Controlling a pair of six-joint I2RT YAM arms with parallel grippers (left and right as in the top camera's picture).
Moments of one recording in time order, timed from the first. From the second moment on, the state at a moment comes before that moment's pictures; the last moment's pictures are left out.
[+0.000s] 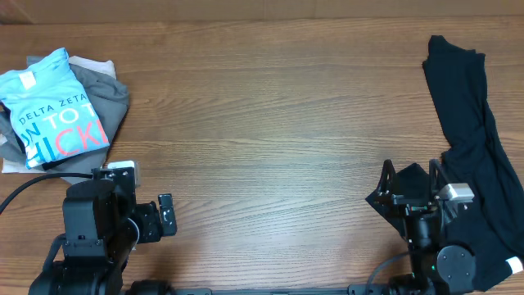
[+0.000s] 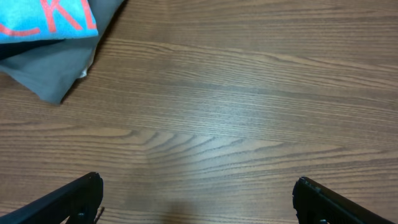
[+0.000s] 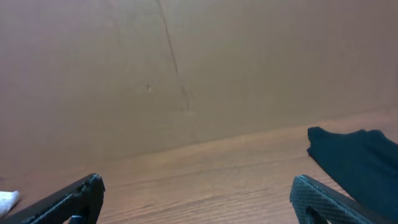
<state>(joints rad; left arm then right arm) 0.00 0.70 1.04 -1.24 0.01 -0.12 0.13 0.02 0.18 -0.05 0.07 0.25</state>
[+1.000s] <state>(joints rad) 0.00 0.70 1.04 -1.24 0.01 -0.12 0.13 0.02 0.02 -0.02 0.09 0.17</state>
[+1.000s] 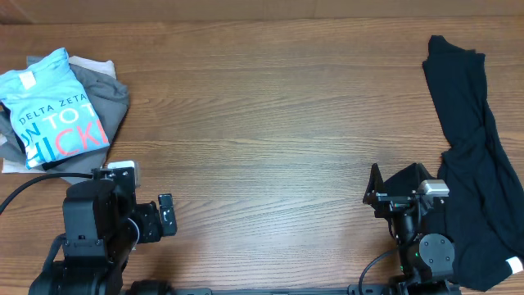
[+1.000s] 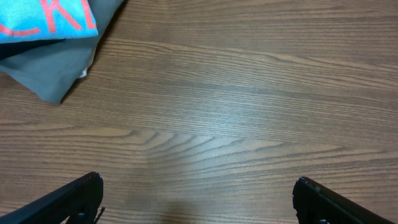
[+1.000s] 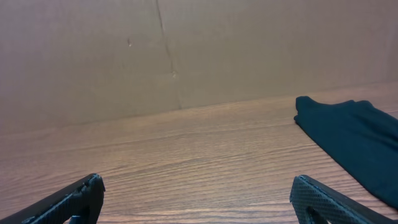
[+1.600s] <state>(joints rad) 0.00 0.34 0.67 -0.88 -0.02 -0.12 0.13 0.02 0.02 -0.02 0.09 0.17</state>
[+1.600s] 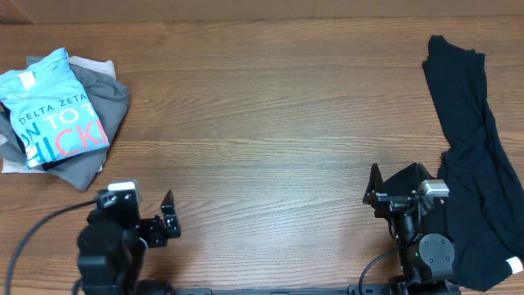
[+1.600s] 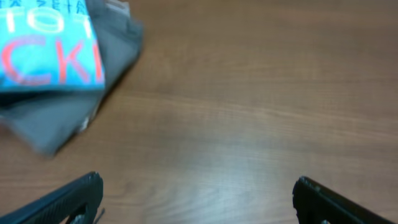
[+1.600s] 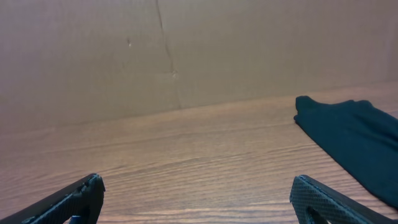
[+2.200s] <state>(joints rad) 0.00 0.02 0.02 0.03 0.03 -0.10 0.13 0.02 0.02 -0.02 0.09 0.17</state>
